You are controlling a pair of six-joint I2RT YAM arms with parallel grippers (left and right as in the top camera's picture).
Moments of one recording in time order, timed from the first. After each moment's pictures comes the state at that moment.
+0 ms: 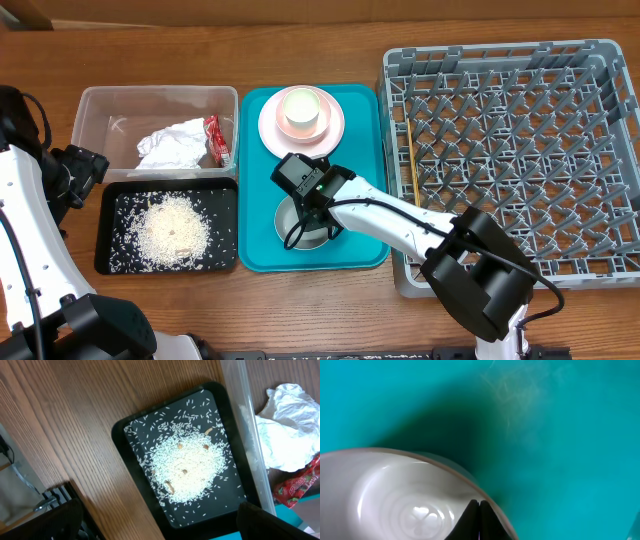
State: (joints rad) left arm 0.52 1.64 1.70 -1.53 -0.12 -0.68; right arm 0.86 2.01 1.40 -0.77 0.16 0.59
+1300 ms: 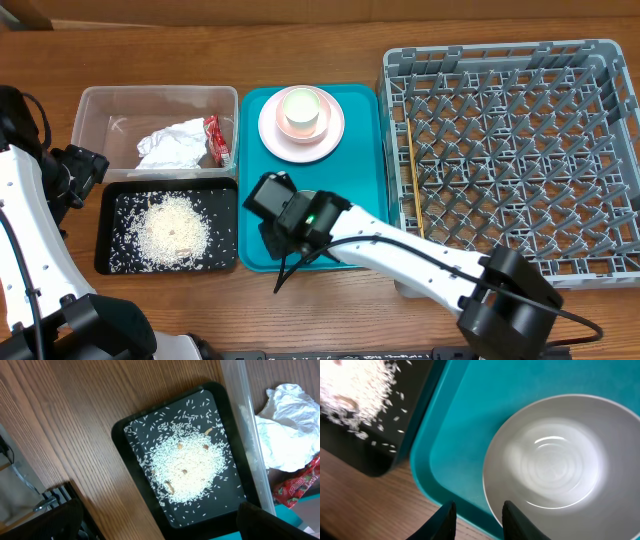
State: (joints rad) left arm 0.52 1.64 1.70 -1.53 -0.12 -0.68; right arm 1.03 1.87 1.41 -0.75 0.02 0.56
